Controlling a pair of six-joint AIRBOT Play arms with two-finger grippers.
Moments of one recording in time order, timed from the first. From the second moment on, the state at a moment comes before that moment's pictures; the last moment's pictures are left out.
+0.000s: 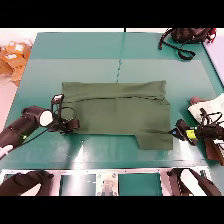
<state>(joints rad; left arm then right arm) -0.38 -1.01 0.65 1.44 -0.99 -1.97 -0.56 -0.88 0.47 -1.03 1.23 1.54</state>
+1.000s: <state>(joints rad) -0.24 -1.56 1.34 1.49 -0.90 -1.70 -0.22 -1.57 1.26 -0.90 1.00 1.57</state>
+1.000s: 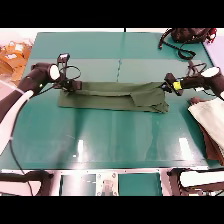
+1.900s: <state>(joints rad) -0.04 -1.71 1.73 1.59 -1.28 -1.69 -0.39 -1.85 1.57 -0.90 1.31 1.37</state>
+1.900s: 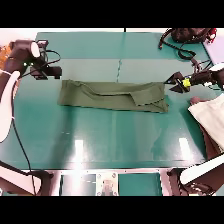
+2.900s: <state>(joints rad) -0.12 -1.73 1.73 1.08 -1.25 -1.48 -0.31 -1.93 1.63 -0.79 1.40 1.17</state>
